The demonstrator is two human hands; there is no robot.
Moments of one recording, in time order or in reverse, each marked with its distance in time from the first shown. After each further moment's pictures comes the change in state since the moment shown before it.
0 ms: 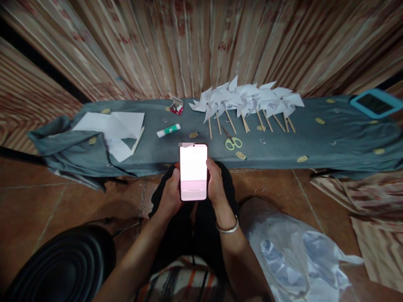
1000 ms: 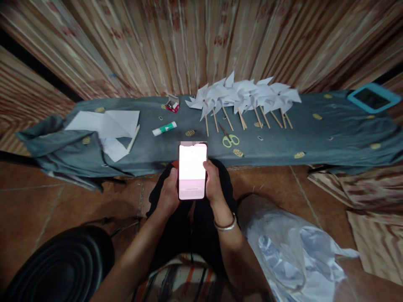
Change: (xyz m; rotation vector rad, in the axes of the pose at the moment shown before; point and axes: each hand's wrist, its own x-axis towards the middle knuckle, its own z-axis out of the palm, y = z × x) left_hand 0.002 -0.002 0.005 -0.079 -0.015 -0.066; right_hand 0.001 0.009 -0.009 0.043 -0.055 0.023
